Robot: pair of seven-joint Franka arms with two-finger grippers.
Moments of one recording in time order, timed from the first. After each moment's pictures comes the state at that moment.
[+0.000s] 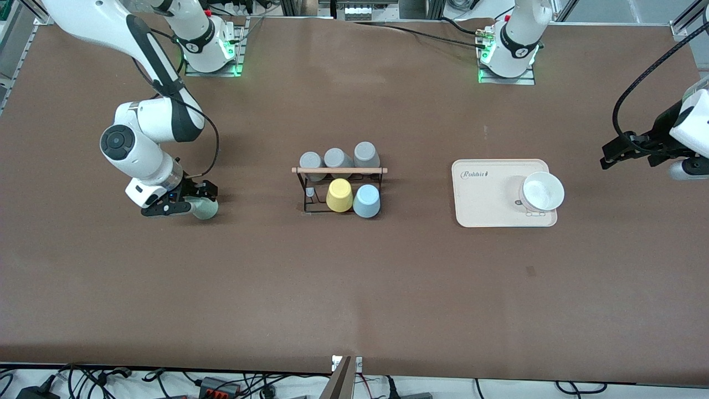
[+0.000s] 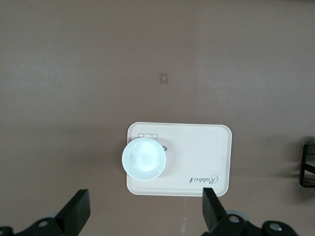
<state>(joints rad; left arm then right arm) 0.00 0.05 0.01 -1.61 -0.01 1.69 -0.06 0.05 0.34 0.08 -2.21 -0.02 2.58 0.02</state>
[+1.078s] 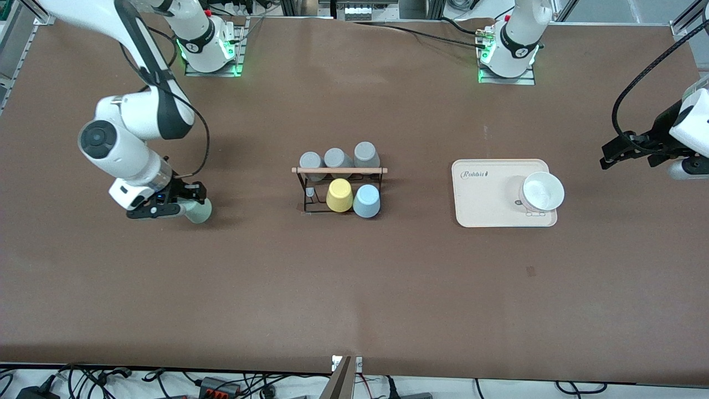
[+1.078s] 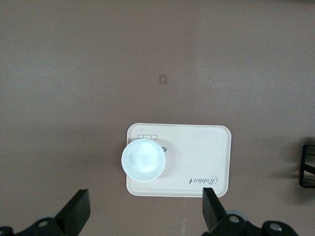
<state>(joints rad) 0.00 0.05 0.00 -1.61 -0.01 1.69 -0.06 0.06 0.24 0.08 -2.03 -0.02 2.30 0.07</state>
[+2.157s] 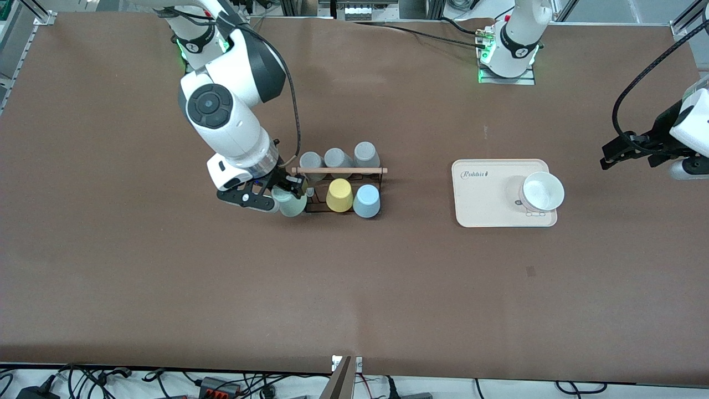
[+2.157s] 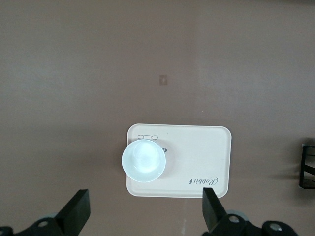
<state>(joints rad) 0.00 0.05 0.01 -1.61 -0.01 1.70 -0.06 0.38 0.41 0.19 -1.61 0.01 2.11 0.79</state>
